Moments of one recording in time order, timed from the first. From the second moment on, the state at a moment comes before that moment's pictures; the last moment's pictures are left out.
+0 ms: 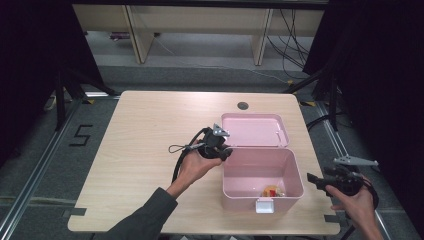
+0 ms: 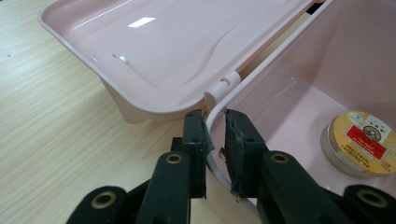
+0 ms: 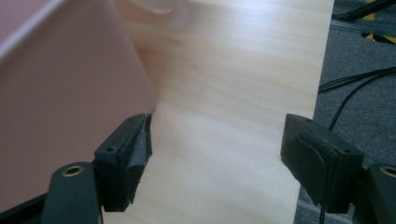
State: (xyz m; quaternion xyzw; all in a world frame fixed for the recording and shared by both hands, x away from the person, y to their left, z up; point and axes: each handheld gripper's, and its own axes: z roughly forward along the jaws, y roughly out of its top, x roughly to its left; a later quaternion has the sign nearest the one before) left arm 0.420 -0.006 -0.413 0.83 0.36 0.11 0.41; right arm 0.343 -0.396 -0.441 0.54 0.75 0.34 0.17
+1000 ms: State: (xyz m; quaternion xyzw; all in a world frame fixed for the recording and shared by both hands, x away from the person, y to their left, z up) left arm 0.421 -0.002 -0.411 0.84 0.34 0.11 0.40; right arm 0.456 -0.350 -0.375 0.55 0.76 0.31 0.16
